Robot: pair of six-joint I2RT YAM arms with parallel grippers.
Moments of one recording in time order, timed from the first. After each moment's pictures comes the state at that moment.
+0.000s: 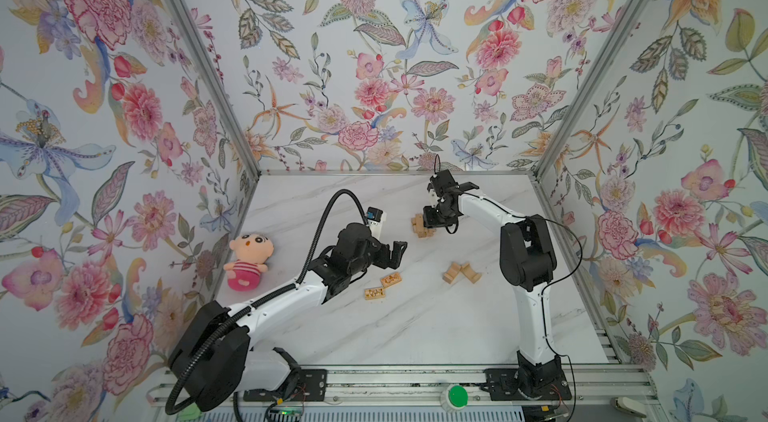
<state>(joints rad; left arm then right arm) -0.69 1.33 0.78 0.08 0.04 -0.32 0.42 2.22 1.81 -0.79 -0.09 0.21</state>
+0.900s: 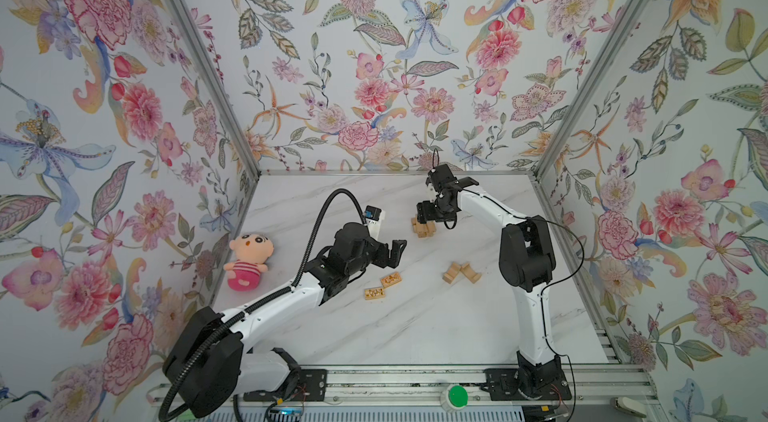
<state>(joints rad) -0.69 1.29 0.78 0.08 0.03 -0.31 0.44 2.22 1.88 -0.84 -0.07 0.21</state>
